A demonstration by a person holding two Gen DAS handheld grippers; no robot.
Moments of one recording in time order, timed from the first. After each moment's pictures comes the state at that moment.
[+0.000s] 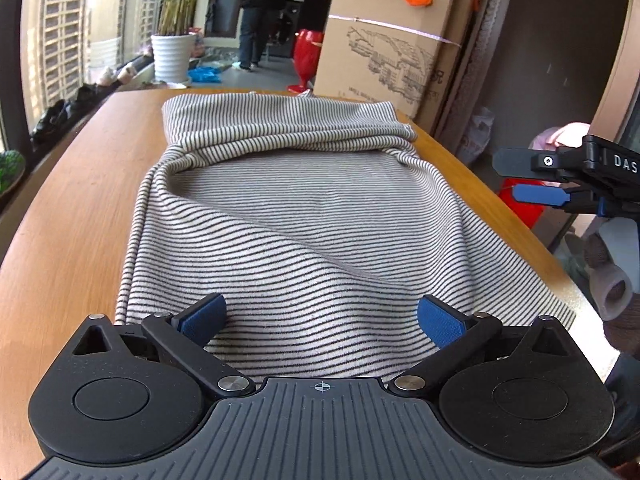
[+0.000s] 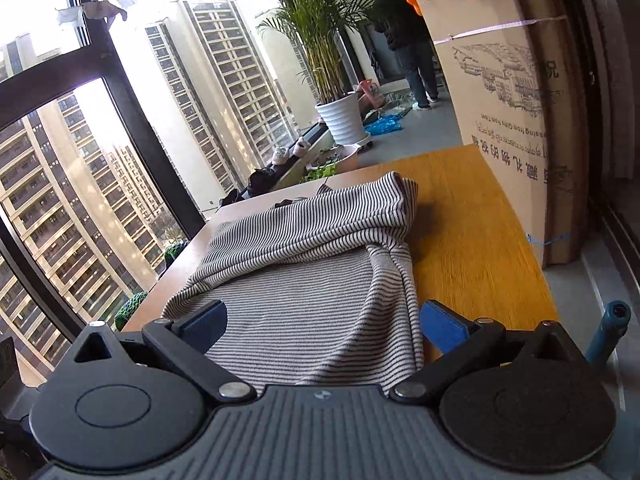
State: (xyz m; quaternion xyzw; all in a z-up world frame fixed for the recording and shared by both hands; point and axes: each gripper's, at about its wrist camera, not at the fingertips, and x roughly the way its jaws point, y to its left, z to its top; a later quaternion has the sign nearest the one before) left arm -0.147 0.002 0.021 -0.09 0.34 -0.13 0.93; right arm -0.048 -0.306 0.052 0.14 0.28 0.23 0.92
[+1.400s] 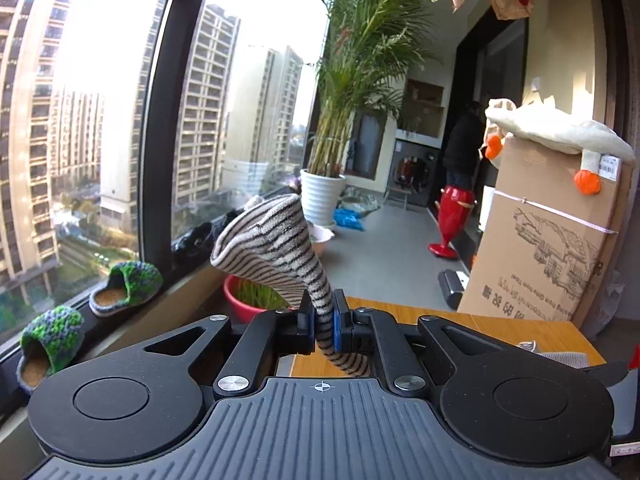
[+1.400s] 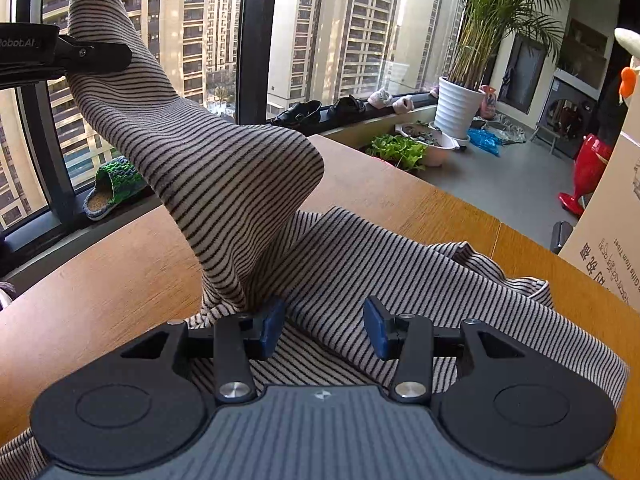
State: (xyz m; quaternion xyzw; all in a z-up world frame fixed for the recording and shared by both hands) left arm -0.062 0.186 0.097 -0.11 0.16 0.10 0.98; right arm 0.061 -0.039 -0.002 -0.16 0.31 0.34 0.87
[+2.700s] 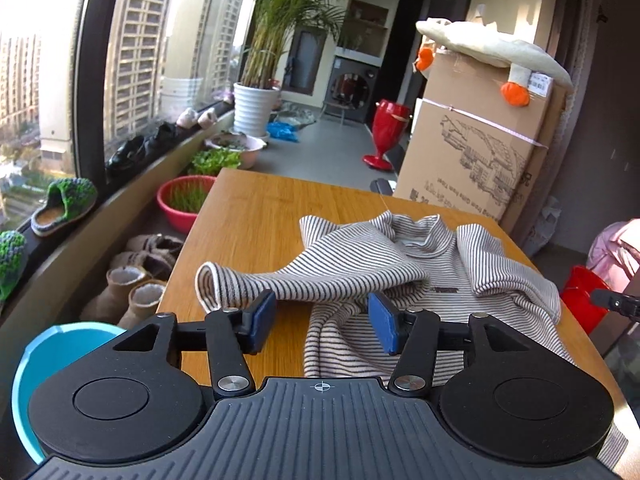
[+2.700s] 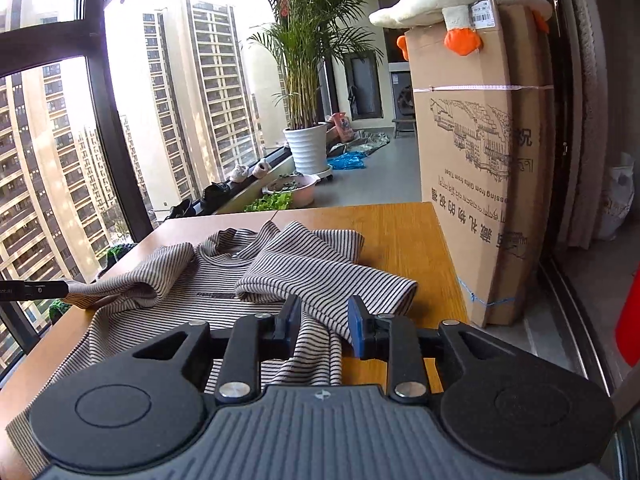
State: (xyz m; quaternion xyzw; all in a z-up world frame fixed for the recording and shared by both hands) left arm -0.111 0.097 0.053 -0.11 0.27 -0.03 0.95; right arm -0.067 -0.313 0.047 0.06 0.27 0.21 0.94
